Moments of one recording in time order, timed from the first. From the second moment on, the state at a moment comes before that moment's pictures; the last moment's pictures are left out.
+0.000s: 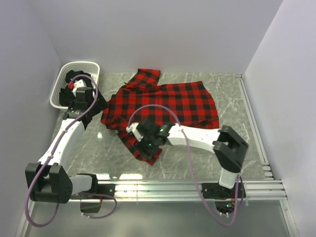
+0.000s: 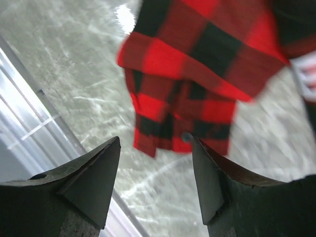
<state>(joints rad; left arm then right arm) -0.08 1.23 1.00 -0.43 -0.26 -0.54 1.03 1.72 1.23 -0.55 -0.15 0.06</state>
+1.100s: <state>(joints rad) -0.04 1.21 0.99 -0.43 -0.25 -0.55 1.08 1.92 1.80 -0.83 0.31 -0.13</state>
